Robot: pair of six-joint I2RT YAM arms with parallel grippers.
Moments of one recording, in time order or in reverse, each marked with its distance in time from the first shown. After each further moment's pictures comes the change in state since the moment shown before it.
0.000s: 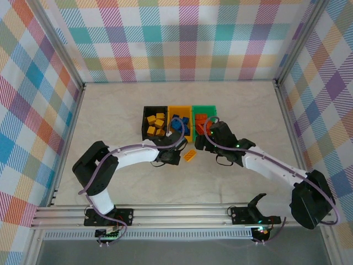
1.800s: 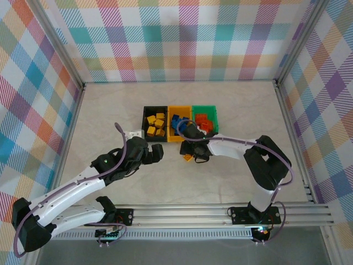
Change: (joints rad) left arm 0.038 -0.793 -0.307 -0.073 -0.165 -0.237; right arm 0.141 0.532 0.261 -0.063 0.011 0.219
